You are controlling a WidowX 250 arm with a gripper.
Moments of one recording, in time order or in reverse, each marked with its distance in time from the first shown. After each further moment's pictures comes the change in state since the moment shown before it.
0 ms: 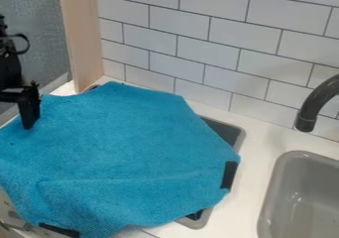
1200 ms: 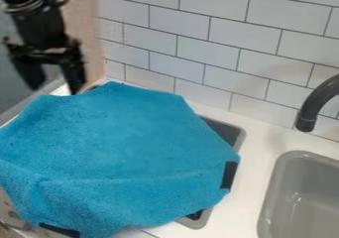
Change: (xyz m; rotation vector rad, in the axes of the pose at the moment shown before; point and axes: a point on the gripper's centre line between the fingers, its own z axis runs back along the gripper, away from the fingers) arm 0.001 -0.066 0.062 -0.115 -0.127 -0.146
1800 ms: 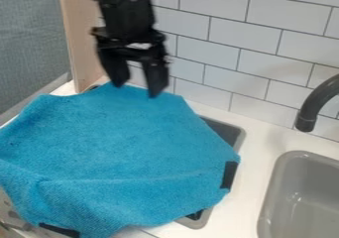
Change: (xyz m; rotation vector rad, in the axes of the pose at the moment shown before) arm -0.001 -0.114 0.019 -0.142 0.011 -0.338
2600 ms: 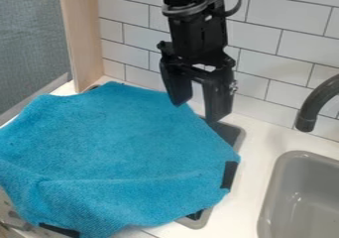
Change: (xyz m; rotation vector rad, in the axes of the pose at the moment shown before) arm 0.011 -0.082 -0.023 -0.075 0.093 -0.272
